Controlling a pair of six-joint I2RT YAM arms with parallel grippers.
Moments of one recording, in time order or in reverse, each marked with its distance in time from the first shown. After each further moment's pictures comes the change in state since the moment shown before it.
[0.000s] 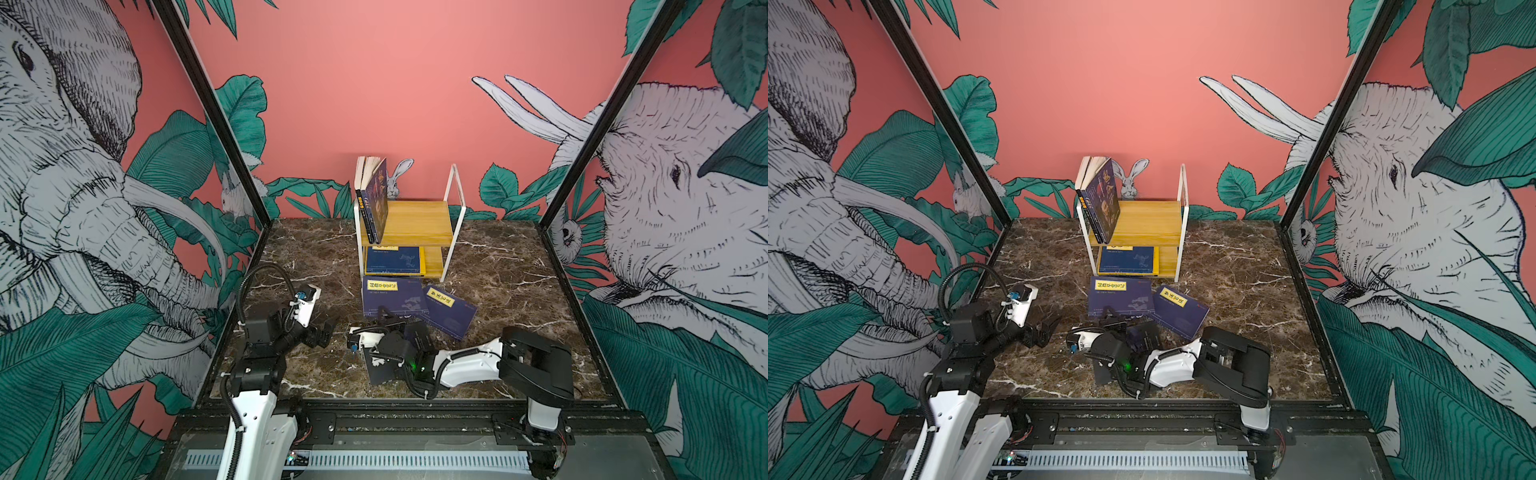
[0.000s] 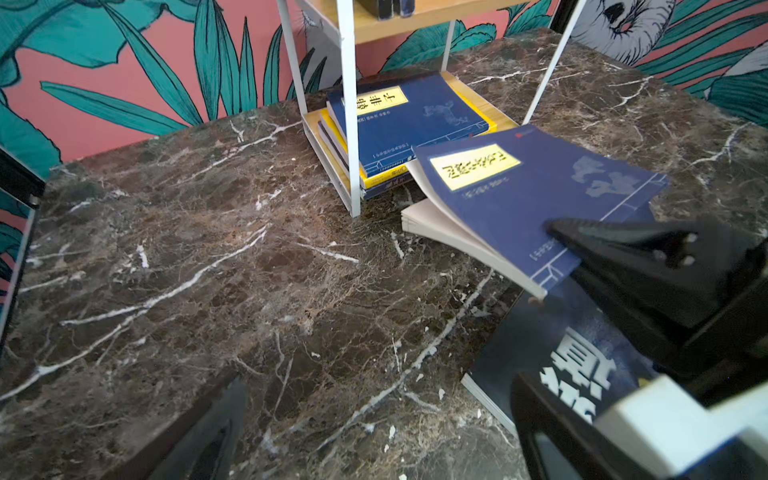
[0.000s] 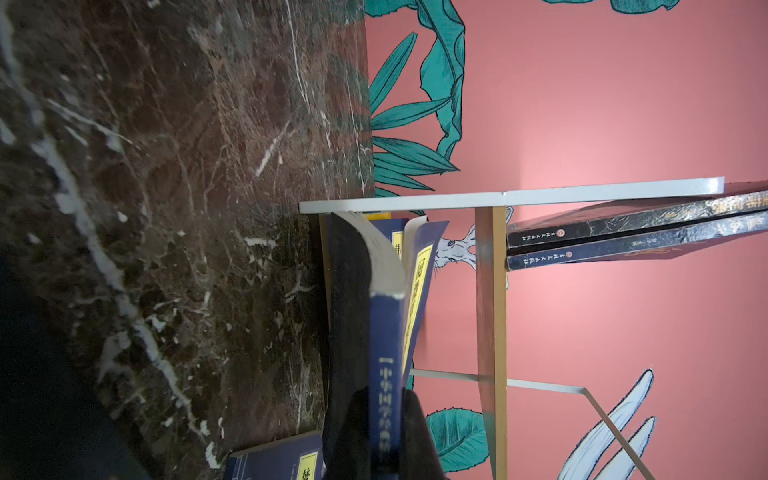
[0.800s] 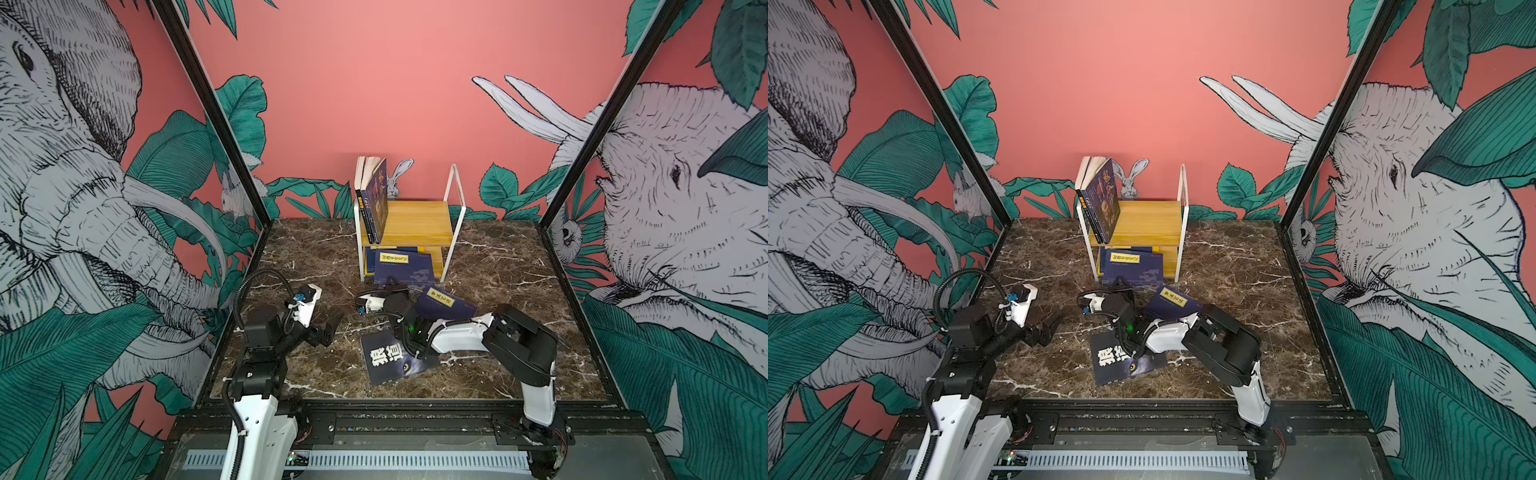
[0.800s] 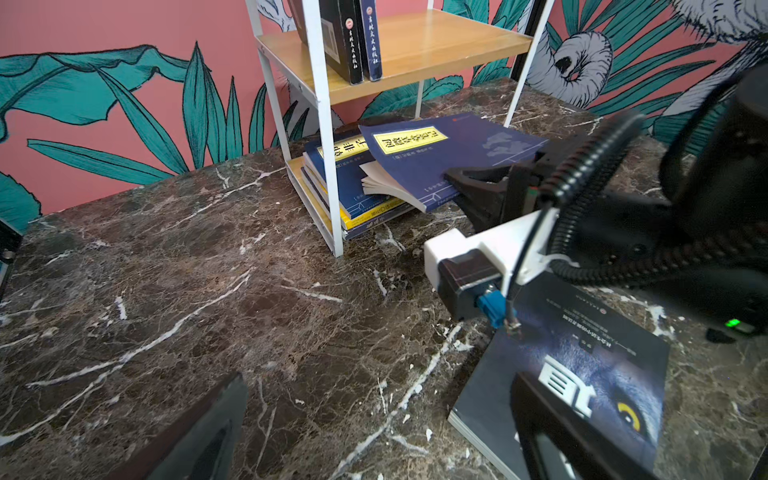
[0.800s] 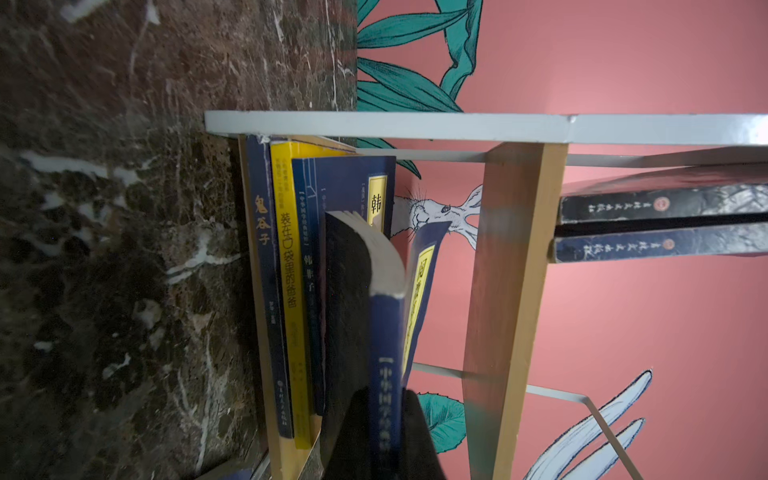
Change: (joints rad) left arm 0.005 -0.015 -0.019 0.113 0.081 -0.031; right arm -0.244 0.134 0.177 -0.008 -0.111 -0.150
